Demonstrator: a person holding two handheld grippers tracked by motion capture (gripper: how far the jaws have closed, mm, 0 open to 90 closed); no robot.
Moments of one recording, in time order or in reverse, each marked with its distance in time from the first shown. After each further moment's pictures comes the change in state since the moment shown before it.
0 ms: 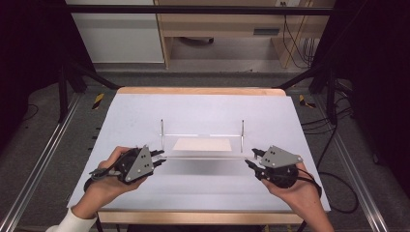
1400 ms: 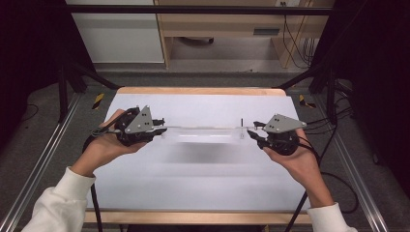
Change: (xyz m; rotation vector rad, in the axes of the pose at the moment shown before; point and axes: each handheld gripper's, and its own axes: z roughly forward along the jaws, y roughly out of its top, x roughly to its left) left arm 0.083 0.027 0.010 0.009 -0.070 -0.021; right arm -0.061 0.027 0.024 -0.054 -0.023 0.041
